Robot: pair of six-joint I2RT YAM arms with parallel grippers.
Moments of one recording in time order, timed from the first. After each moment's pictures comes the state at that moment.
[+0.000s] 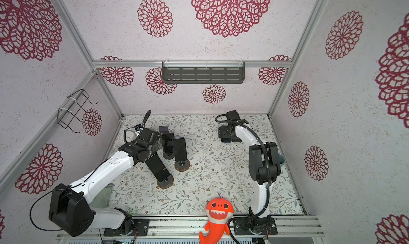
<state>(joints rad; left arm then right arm) -0.44 1.39 1.10 -0.64 -0.59 -0.70 0.24 1.96 1.59 -0.65 0.07 0.20</state>
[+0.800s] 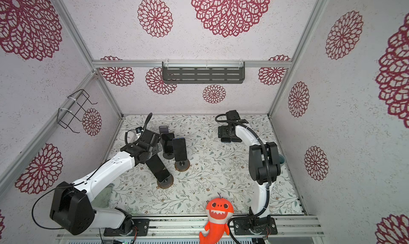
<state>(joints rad) -0.44 1.41 1.07 -0.64 -0.59 -0.71 0.24 1.96 1.59 -0.65 0.05 0.20</state>
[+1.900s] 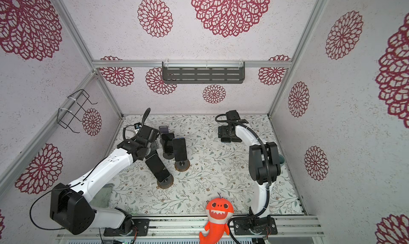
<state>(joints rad) -0.43 1.41 1.19 -0.74 -0.58 -0.68 0.24 1.96 1.59 -0.65 0.05 0.20</state>
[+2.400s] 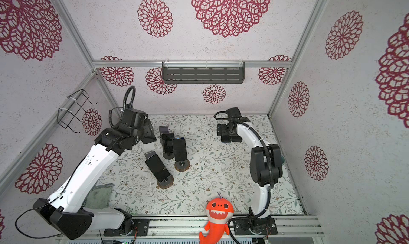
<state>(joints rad) -0.43 1.37 1.59 -0.92 -0.51 -0.56 0.24 1.89 1.63 -0.68 -0.07 0.13</state>
